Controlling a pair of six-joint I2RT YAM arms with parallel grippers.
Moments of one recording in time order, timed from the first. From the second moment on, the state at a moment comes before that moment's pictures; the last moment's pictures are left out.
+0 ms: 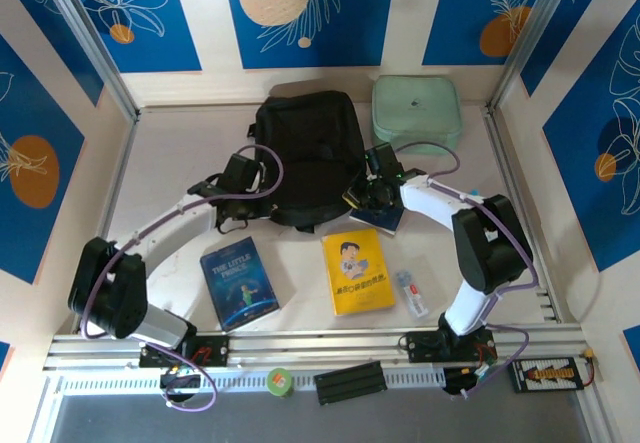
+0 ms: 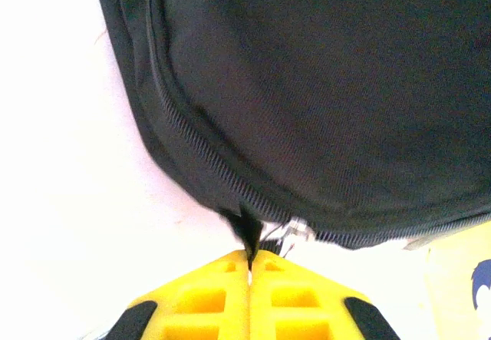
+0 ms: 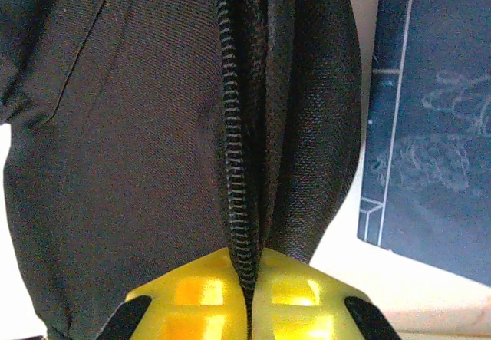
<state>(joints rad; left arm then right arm) -0.49 1.45 0.98 -0.52 0.05 -0.46 0.42 1.72 1.08 -0.33 -0.29 1.05</state>
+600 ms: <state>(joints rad) -0.48 1.35 0.89 -0.40 0.05 -0.50 0.37 1.59 1.08 -0.34 -0.31 0.93</state>
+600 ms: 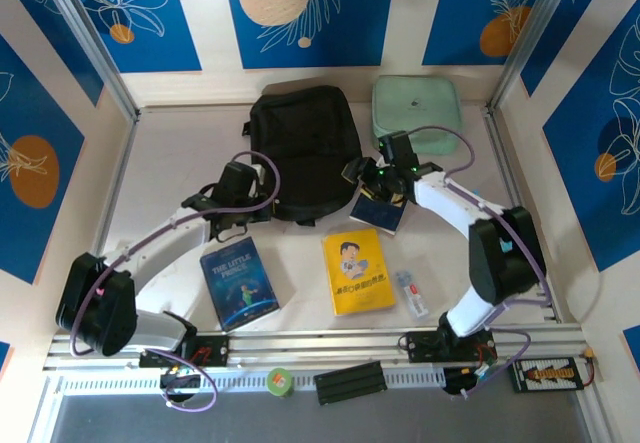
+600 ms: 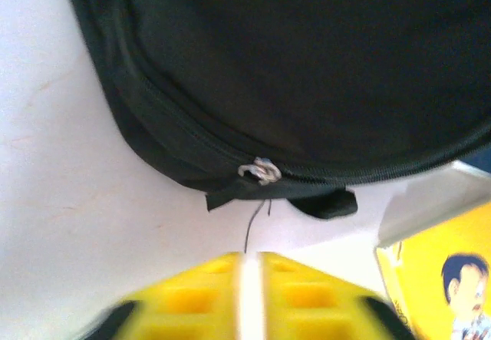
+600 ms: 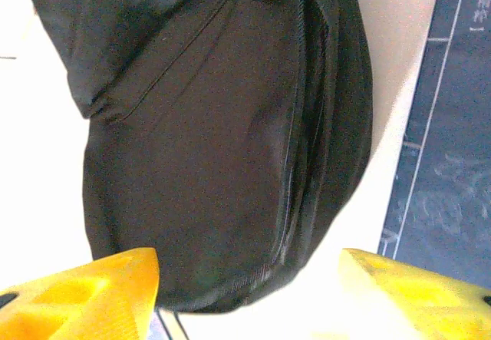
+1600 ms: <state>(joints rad) -0.39 1.61 0.80 -0.04 0.33 -0.06 0.55 1.70 1.10 -0.29 -0.40 1.14</state>
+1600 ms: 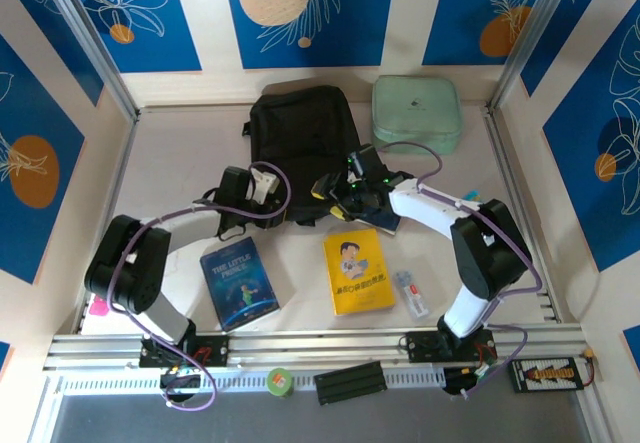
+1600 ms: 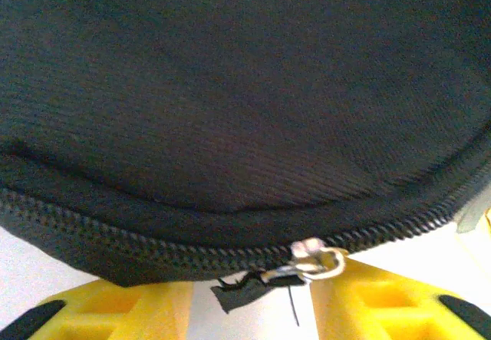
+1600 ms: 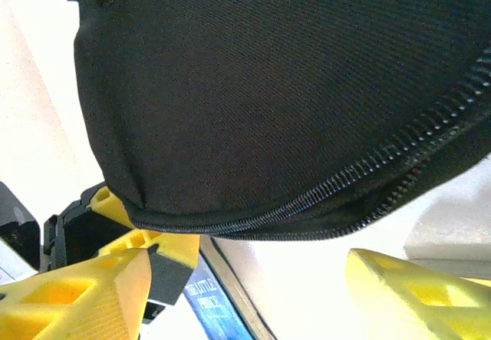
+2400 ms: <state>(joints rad) -0.40 1.46 0.76 -0.10 0.27 -0.02 0.55 1.86 1.26 -0.36 -0.31 1.16</state>
